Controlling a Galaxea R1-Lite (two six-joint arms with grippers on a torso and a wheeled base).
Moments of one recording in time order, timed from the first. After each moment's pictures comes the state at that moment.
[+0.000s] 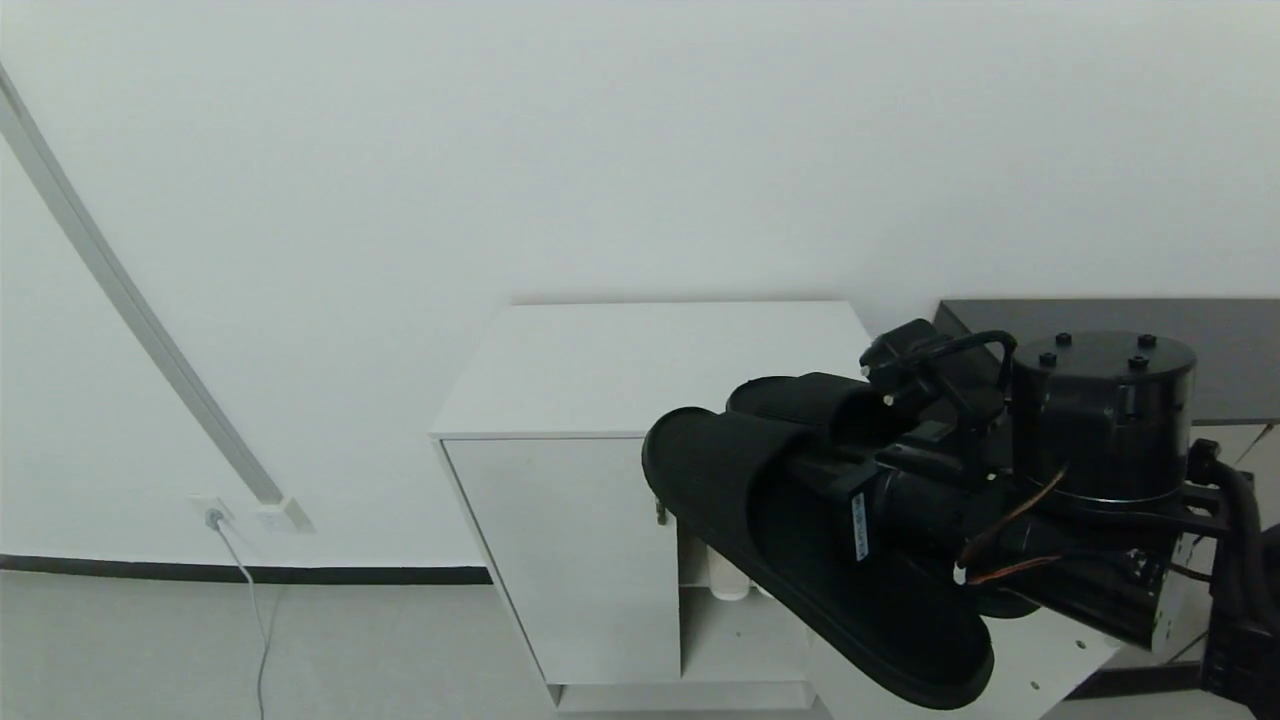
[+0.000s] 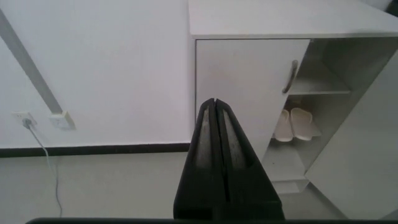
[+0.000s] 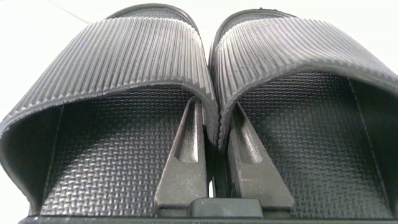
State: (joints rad) left arm 0.00 0.00 0.00 0.00 -0.01 0.00; right arm 0.80 1.61 -0.79 -0.58 -0.15 0.03
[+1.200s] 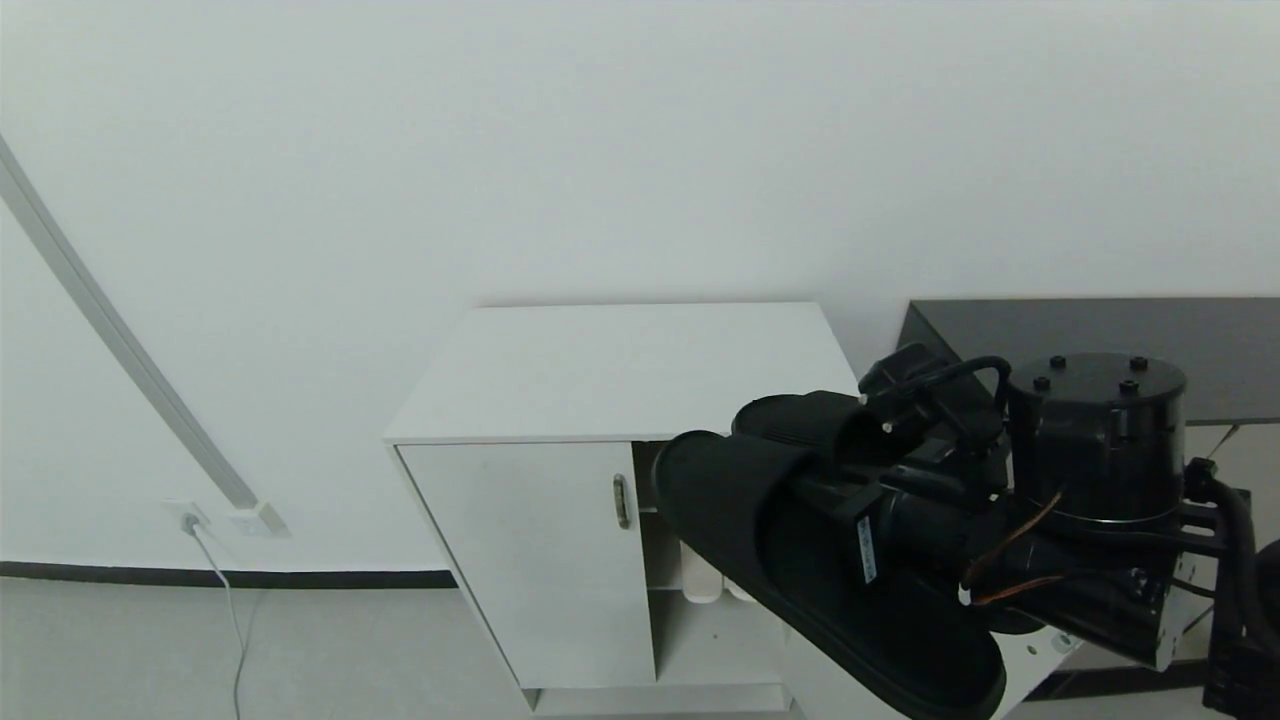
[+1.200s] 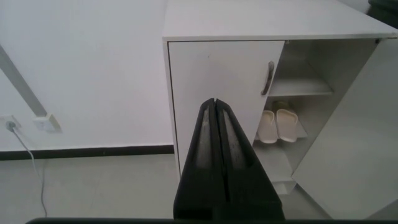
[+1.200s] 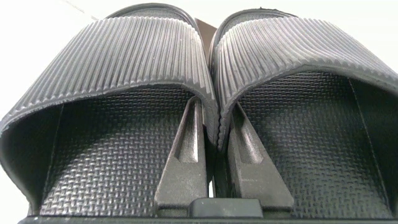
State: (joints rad) left arm 0.00 0.00 0.00 0.00 -0.01 0.00; right arm 0.80 1.60 -0.75 -0.58 -0.15 0.01
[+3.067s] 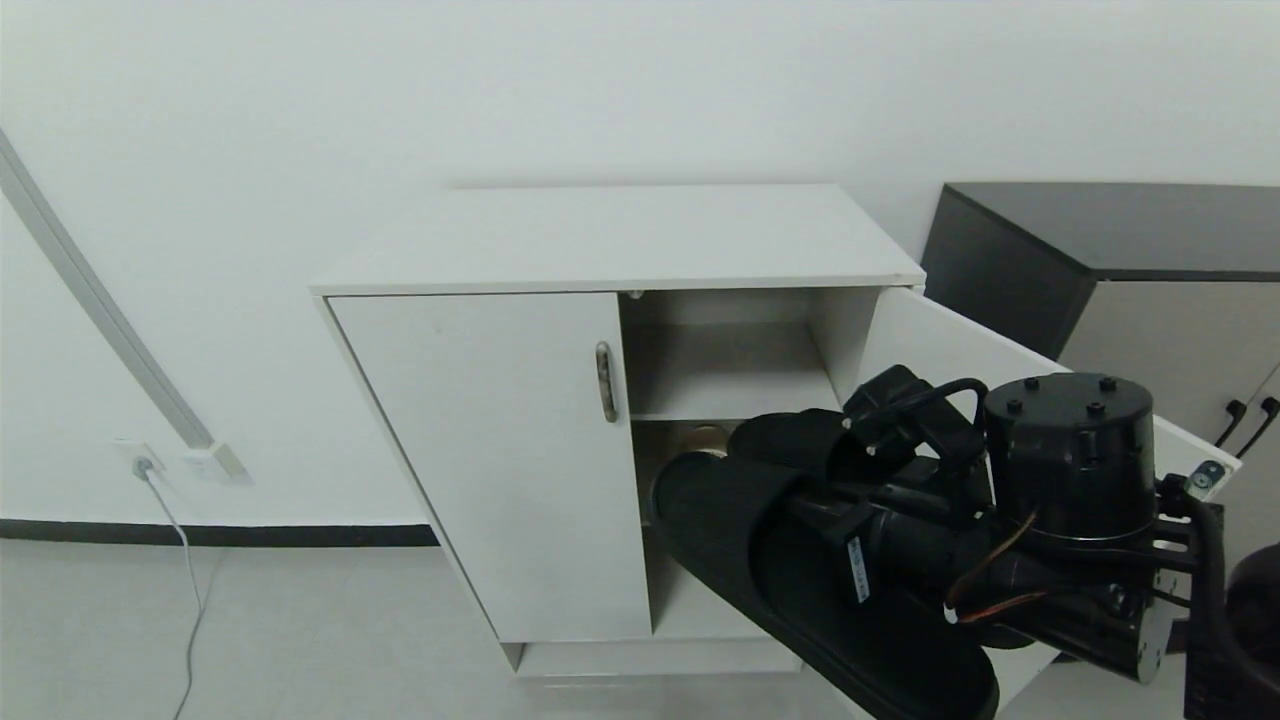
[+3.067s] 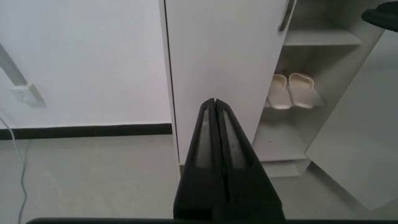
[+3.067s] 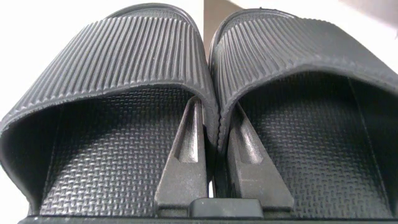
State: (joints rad) left arm 0.00 0.00 0.00 0.00 -0.01 0.00; right arm 0.80 1.63 -0.73 -0.58 -0.15 0.01
